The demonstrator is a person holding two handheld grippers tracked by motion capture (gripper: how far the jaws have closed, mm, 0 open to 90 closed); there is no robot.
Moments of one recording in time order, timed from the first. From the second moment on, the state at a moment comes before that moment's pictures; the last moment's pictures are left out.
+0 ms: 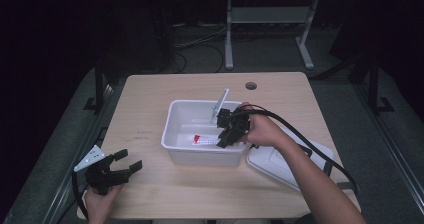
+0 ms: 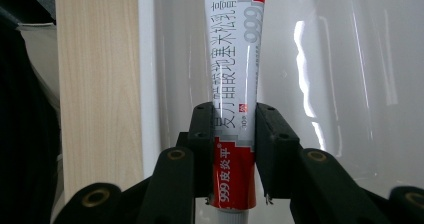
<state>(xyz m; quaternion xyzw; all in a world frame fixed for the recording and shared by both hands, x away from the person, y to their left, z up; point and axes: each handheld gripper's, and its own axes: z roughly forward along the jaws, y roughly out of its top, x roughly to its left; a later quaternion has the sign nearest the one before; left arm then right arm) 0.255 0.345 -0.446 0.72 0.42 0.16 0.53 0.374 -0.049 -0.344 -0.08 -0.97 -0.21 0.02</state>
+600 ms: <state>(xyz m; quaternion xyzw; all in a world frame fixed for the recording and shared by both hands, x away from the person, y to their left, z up) 0.255 0.346 -0.446 0.72 0.42 0.16 0.53 0.379 -0.041 -0.360 -0.09 -0.98 -0.19 0.03</state>
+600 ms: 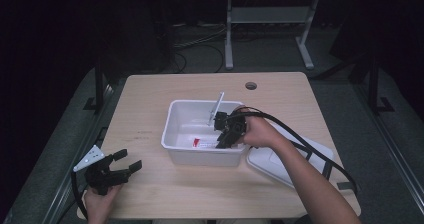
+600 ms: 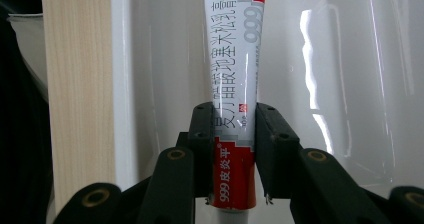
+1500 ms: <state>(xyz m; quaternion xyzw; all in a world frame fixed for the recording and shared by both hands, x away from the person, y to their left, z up) 0.255 0.346 -0.446 0.72 0.42 0.16 0.53 0.385 -0.046 -0.361 -0.10 -0.97 -0.20 0.04</state>
